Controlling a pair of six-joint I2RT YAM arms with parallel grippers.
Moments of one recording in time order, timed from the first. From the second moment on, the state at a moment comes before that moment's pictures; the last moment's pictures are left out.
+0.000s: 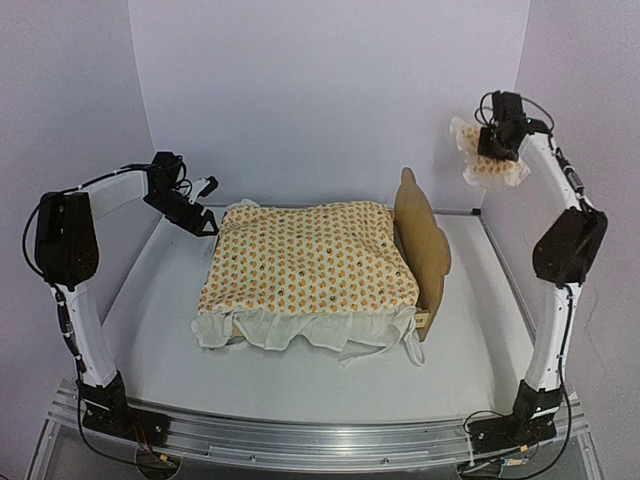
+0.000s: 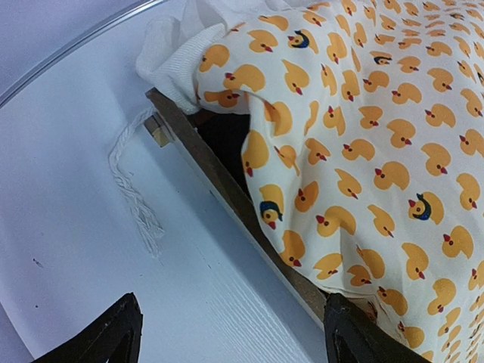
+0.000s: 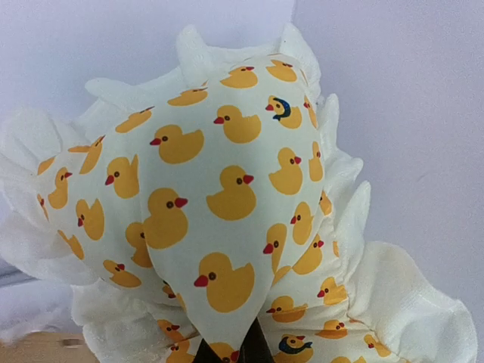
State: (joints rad) left arm -0.14 1.95 1.67 -0.75 0.34 0.38; right arm 0.03 2.21 2.46 -0.89 0.34 0.20
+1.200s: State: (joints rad) left arm -0.08 1.89 1.54 -0.62 0.39 0.29; right arm 0.61 2.04 1.86 -0.84 0.38 0.74
